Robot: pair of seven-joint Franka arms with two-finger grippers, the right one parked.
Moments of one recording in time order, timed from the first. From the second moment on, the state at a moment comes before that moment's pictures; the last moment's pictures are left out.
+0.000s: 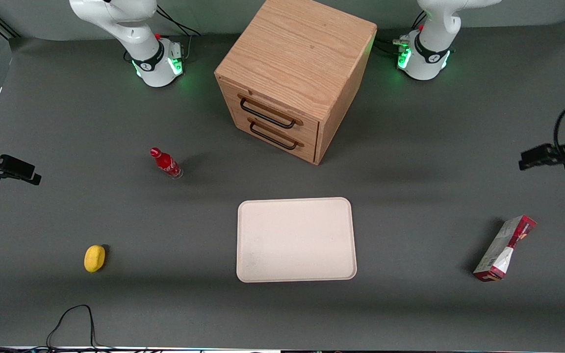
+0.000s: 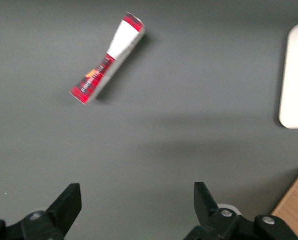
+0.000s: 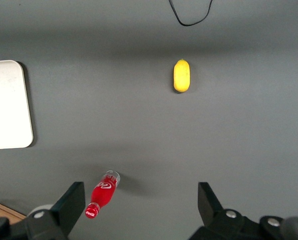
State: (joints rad) arm 0.09 0.23 -0.01 -1.43 0.01 1.58 0.07
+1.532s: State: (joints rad) arm 0.19 0.59 -0.02 -1.08 0.05 1.67 0.88
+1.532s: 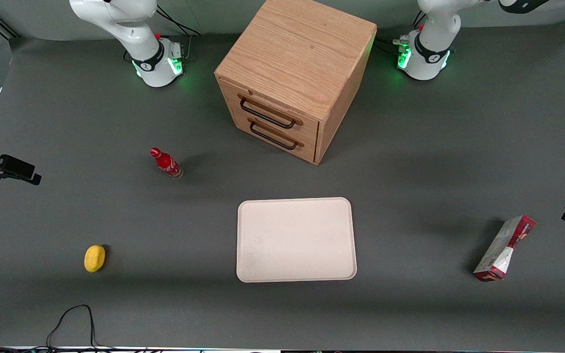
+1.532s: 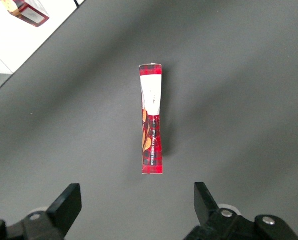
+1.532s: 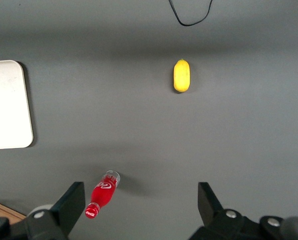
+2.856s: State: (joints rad) arm 0.19 0.79 -0.02 -1.18 0.05 1.95 0.89
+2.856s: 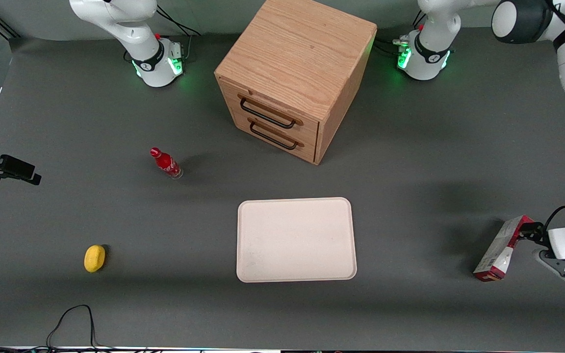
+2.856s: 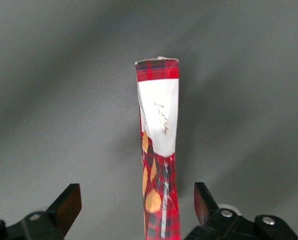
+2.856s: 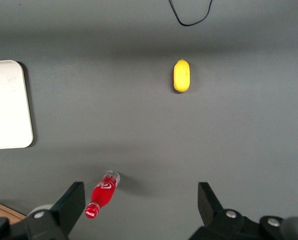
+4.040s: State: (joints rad) arm 0.19 0.89 -0.02 -1.21 0.05 2.08 0.89
